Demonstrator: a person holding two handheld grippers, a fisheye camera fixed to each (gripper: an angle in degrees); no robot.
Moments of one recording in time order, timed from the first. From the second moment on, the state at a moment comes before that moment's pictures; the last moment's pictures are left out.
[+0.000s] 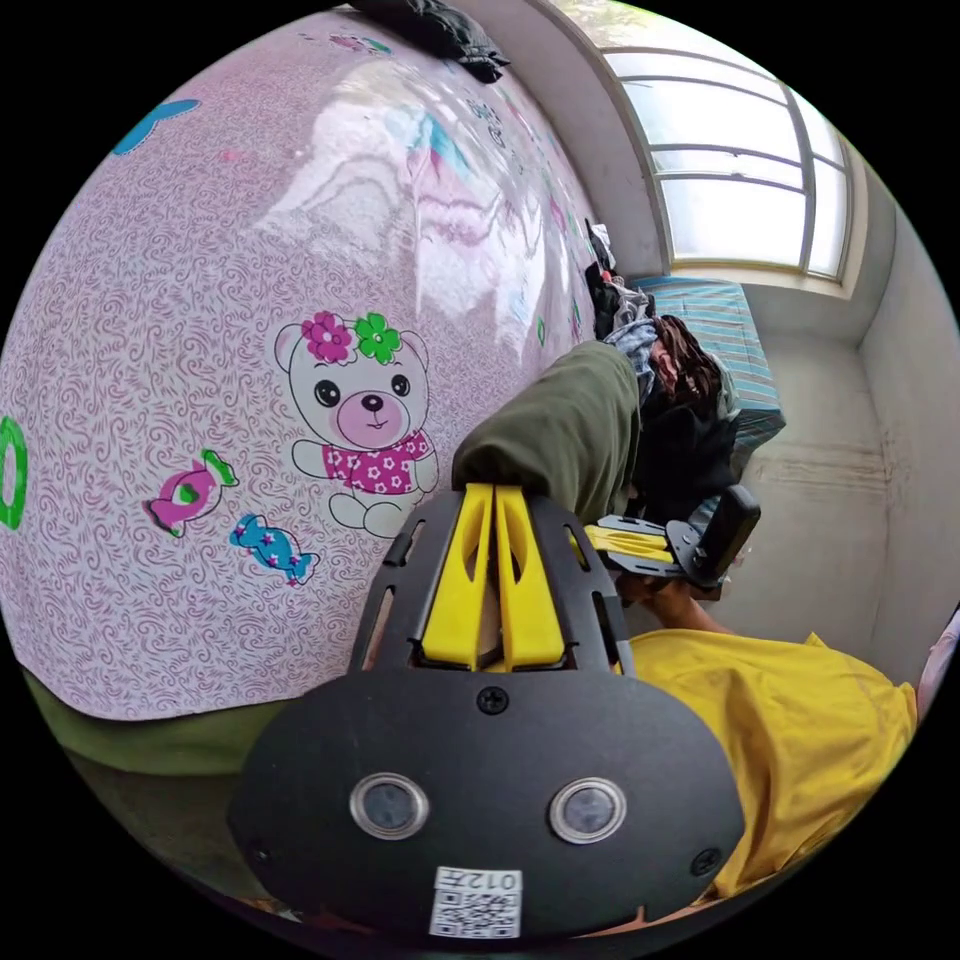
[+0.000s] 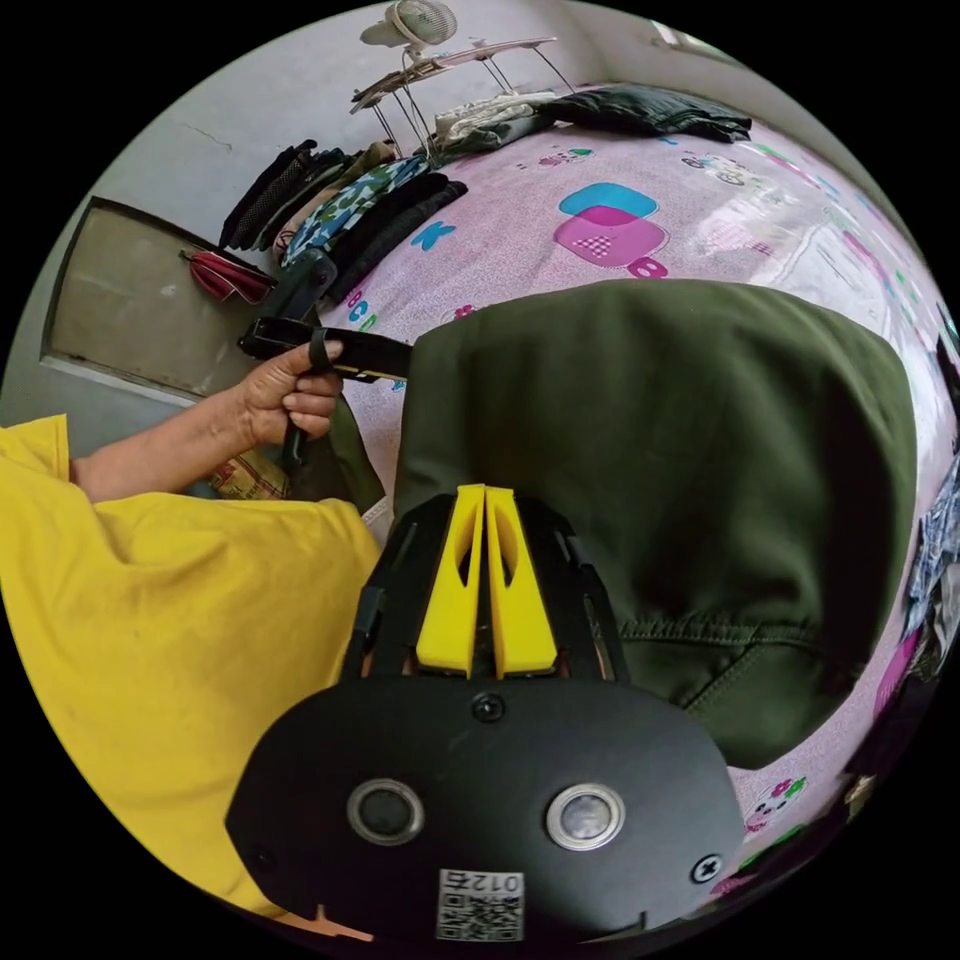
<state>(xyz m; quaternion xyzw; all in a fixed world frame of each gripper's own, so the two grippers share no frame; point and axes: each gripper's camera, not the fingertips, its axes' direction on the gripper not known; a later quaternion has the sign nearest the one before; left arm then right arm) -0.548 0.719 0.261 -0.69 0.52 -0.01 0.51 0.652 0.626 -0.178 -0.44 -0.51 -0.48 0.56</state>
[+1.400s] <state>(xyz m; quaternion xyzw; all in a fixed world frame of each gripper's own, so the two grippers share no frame) -0.615 0.693 0.283 -0.73 0.52 -0.09 0.43 0.859 0.606 -0.020 -0.53 -0.58 0.14 0.60</state>
